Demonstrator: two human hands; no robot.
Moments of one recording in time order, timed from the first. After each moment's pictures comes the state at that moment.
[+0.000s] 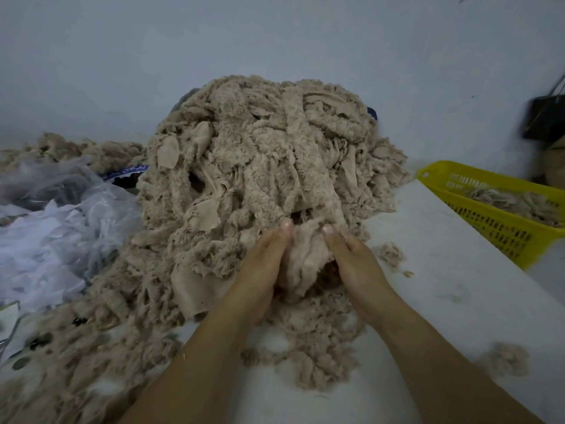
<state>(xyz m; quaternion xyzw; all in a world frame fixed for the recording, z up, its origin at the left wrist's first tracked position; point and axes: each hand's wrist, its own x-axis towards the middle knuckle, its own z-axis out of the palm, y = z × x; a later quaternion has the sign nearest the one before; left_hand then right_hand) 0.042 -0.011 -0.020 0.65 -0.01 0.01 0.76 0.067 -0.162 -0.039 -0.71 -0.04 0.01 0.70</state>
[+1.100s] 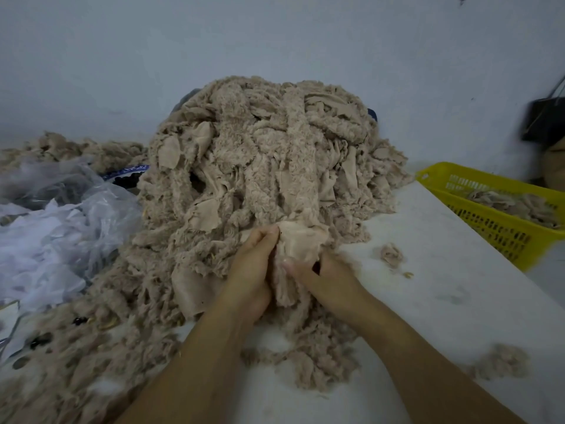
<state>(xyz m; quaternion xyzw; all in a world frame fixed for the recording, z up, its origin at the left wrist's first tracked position) 0.047 -0.007 -0.020 0.51 0.10 0.02 0.85 0.051 -0.147 -0.039 -0.80 -0.18 0.05 0.58</state>
